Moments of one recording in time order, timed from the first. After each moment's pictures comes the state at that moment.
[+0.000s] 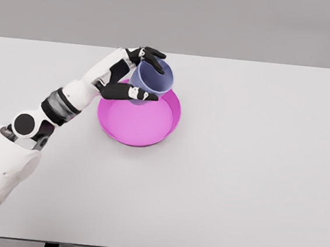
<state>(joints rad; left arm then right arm) -0.43 0.38 -0.46 -1.49 0.46 -0.39 -0.43 -0.02 0.00 -0.08 0.15 0.08 -0.20 0.24</state>
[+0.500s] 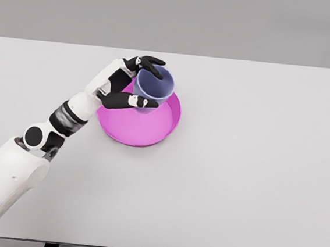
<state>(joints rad) -0.43 0.38 -0.58 -1.38 0.63 -0.56 -0.41 -0.02 0.00 -0.08 0.15 0.08 -0.20 0.24</state>
